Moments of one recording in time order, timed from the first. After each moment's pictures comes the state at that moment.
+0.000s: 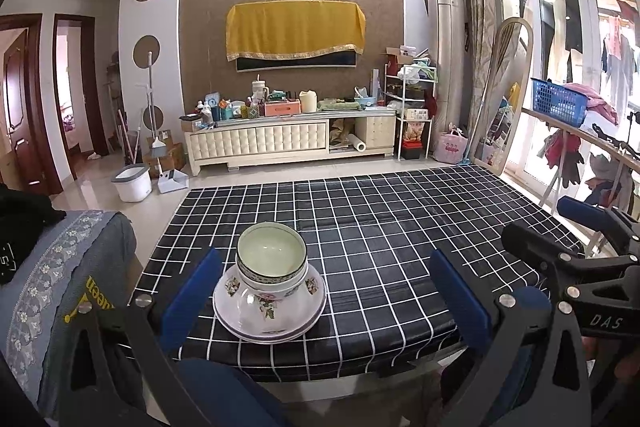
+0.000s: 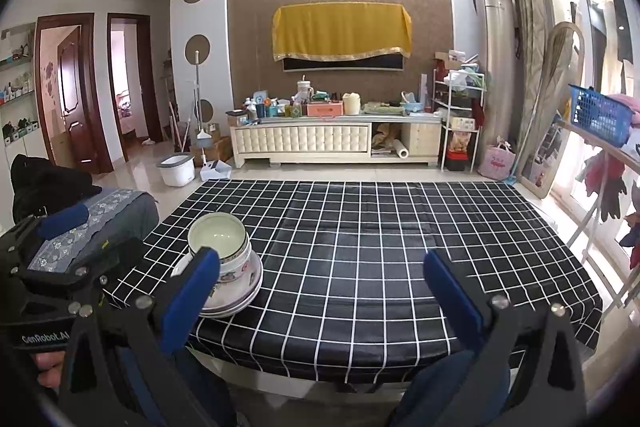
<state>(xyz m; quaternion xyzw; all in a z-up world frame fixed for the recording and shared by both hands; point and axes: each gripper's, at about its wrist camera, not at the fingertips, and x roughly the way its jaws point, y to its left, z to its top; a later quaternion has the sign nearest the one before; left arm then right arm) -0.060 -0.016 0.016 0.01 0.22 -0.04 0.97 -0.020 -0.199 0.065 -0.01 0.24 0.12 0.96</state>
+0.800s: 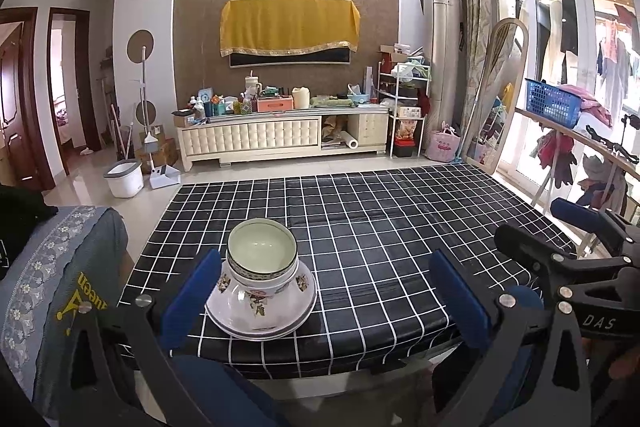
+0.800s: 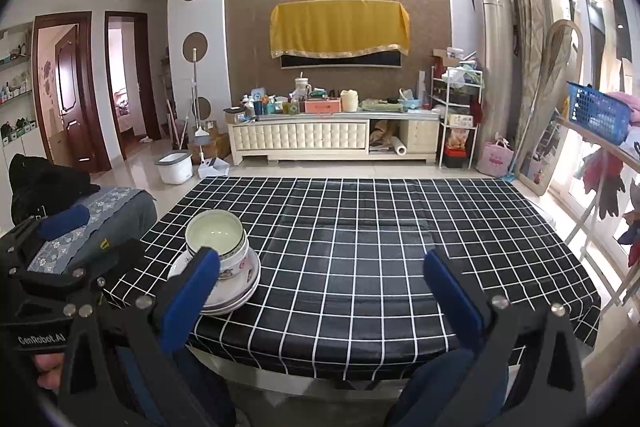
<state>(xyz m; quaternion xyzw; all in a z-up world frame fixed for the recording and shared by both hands) -0.059 -0.016 0.017 0.01 0.23 -0.05 0.97 -0.017 -0.201 0.068 -0.01 0.25 0.12 0.96</state>
